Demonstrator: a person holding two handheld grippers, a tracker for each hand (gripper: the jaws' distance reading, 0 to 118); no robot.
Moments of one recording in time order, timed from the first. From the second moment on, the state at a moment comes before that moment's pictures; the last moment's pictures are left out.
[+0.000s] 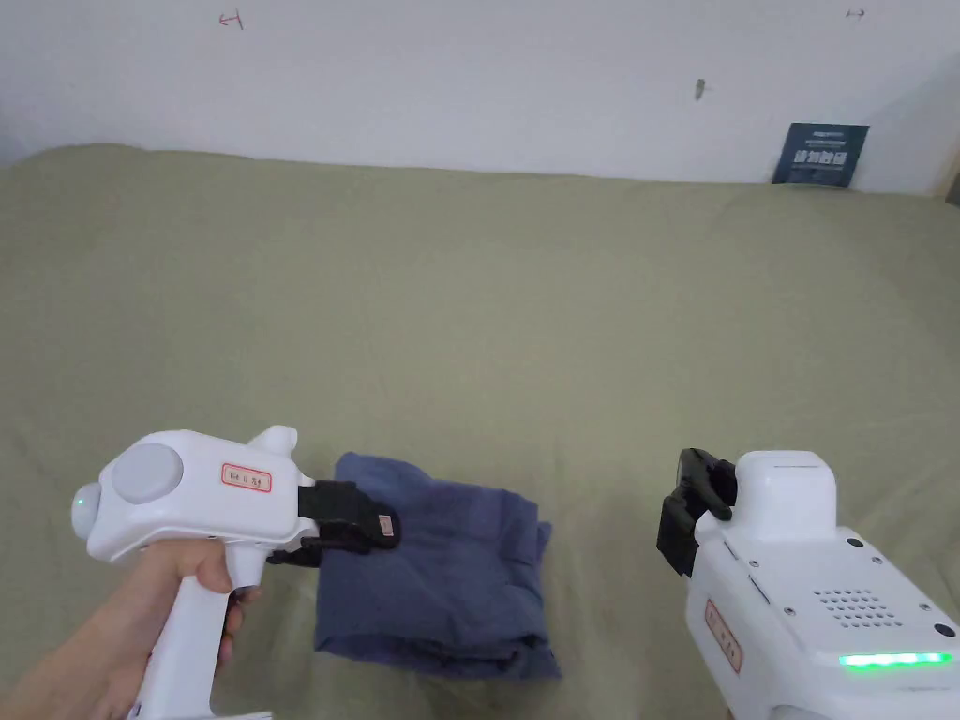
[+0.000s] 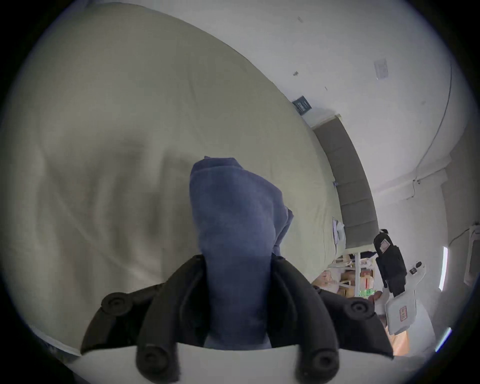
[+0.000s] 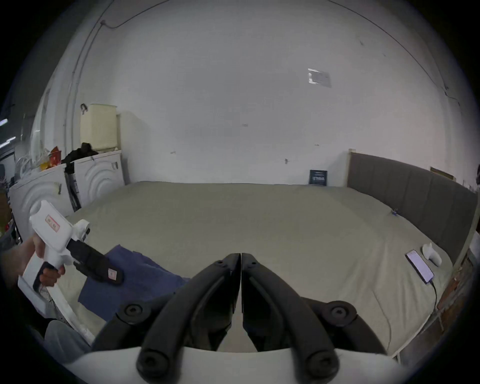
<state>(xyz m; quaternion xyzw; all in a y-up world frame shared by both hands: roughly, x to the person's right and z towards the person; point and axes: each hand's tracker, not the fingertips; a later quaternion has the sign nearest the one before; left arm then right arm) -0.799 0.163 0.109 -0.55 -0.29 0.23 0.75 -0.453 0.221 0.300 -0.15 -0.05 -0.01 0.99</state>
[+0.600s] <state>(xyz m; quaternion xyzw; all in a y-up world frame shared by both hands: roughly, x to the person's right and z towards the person) -1.095 0.216 0.050 -0.54 -0.12 0.21 0.81 -0.731 0.205 0.157 -0.14 0.19 0.03 0.97</state>
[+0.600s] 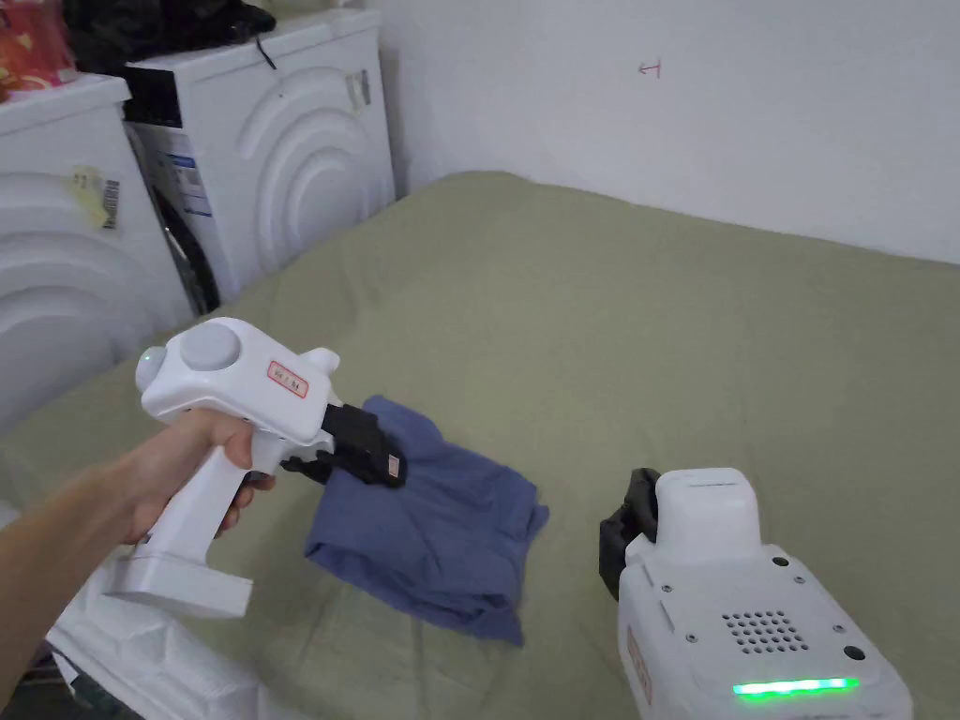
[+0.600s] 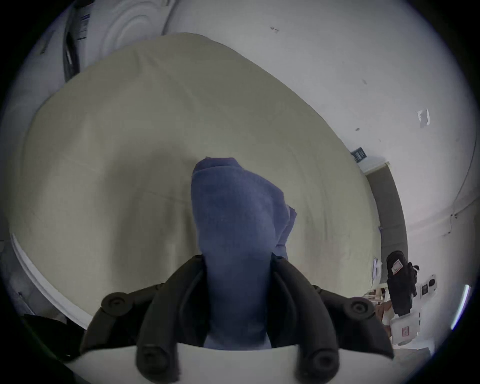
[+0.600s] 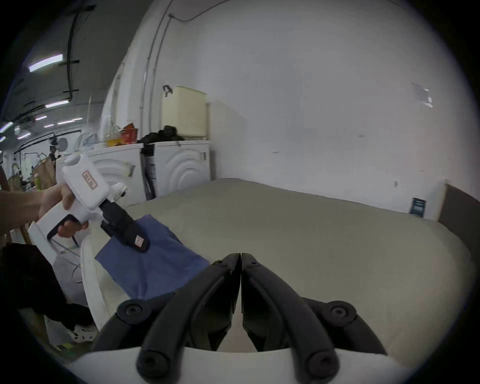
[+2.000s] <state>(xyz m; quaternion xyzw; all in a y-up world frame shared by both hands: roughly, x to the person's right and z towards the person) -0.963 0.278 0.102 -0.32 -0.10 0.05 0.94 -0.667 0.253 0.156 -0.15 0.15 0.02 0.98</state>
